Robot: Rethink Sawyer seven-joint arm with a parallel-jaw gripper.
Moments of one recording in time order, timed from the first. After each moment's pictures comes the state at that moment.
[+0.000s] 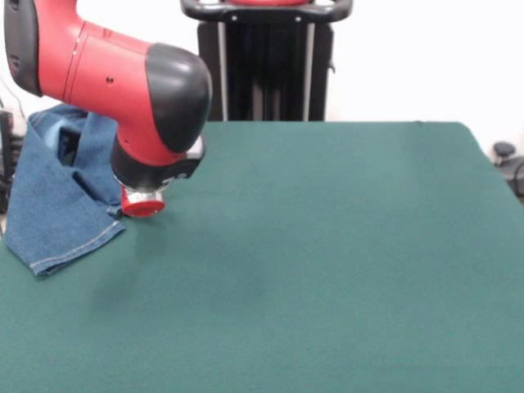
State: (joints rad) arm -0.28 -0.23 -0.18 1.21 -0.46 0.88 2.98
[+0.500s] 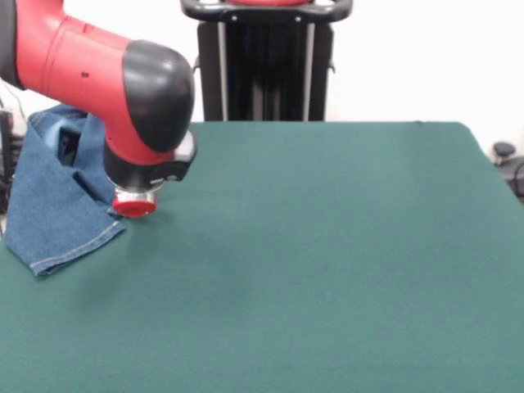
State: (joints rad) arm -0.31 -0.23 -0.21 1.23 -0.29 0.84 3.00
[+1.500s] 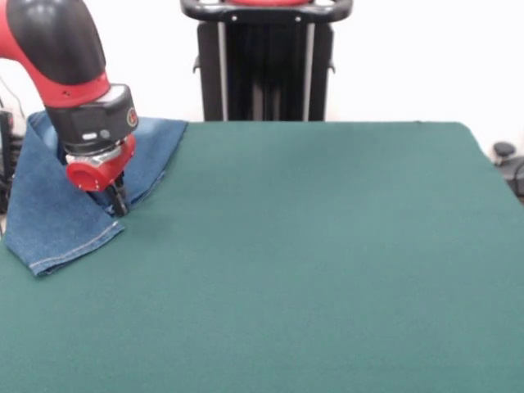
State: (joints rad) arm -0.83 -0.42 0.20 1.66 -0.22 0.44 3.00
